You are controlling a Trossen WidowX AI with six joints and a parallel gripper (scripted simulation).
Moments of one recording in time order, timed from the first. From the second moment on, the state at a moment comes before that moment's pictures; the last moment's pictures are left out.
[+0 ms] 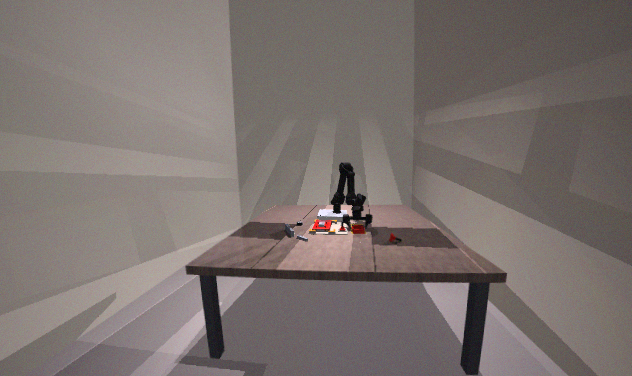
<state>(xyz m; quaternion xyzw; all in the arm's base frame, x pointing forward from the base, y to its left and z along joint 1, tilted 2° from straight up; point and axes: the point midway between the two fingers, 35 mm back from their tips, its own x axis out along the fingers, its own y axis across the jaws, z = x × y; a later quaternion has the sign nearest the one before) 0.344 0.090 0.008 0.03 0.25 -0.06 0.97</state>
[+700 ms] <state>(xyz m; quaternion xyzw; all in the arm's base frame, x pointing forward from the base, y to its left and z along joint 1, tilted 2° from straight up) 0.344 0.091 0.004 0.03 0.25 -0.06 0.97</state>
